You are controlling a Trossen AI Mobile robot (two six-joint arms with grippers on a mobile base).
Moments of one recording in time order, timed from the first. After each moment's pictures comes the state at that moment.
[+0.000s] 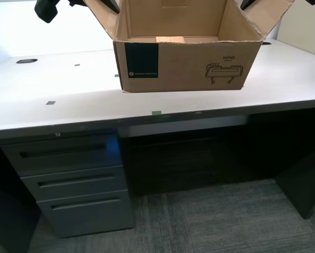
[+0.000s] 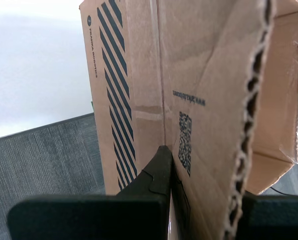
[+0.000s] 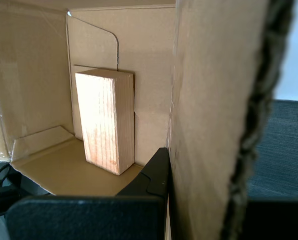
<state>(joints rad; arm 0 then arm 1) 0.19 1.56 1.39 -0.95 -0.56 0.13 -0.51 1.41 1.16 -0.56 0.33 -0.53</state>
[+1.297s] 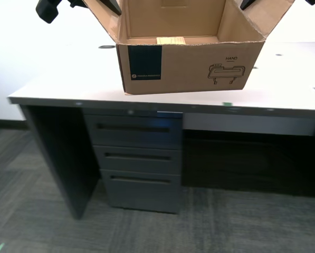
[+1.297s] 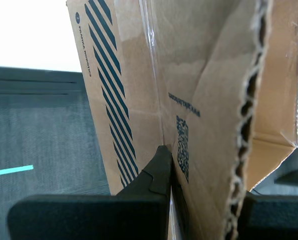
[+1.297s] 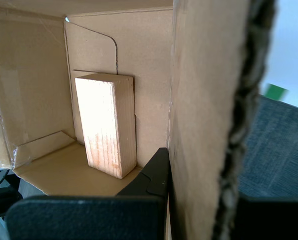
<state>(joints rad) 0.20 1.56 1.39 -0.95 -0.56 0.13 -0.52 1.41 1.16 -0.58 0.35 -0.49</state>
